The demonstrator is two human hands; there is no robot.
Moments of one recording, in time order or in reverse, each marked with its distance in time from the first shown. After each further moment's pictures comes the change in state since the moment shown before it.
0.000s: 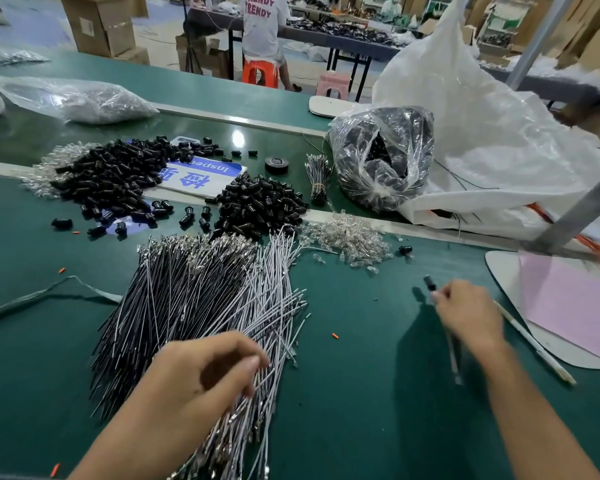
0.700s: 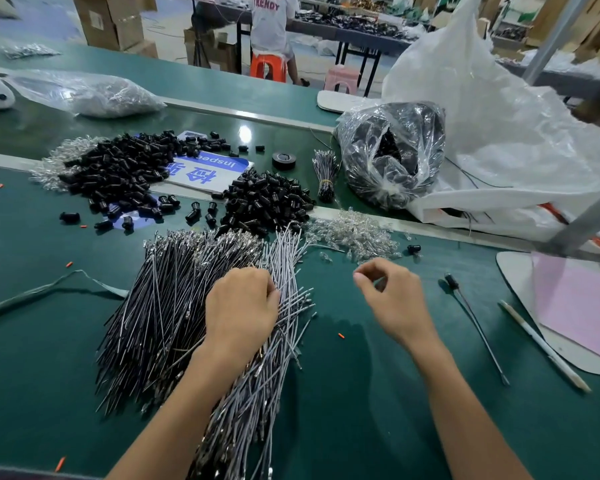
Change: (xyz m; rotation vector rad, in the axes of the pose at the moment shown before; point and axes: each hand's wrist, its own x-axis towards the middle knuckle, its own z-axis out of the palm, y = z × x) left_hand 0.109 -0.033 0.034 0.678 0.451 -0.092; right_hand -0.046 -0.086 0.016 0.605 0.037 -0.452
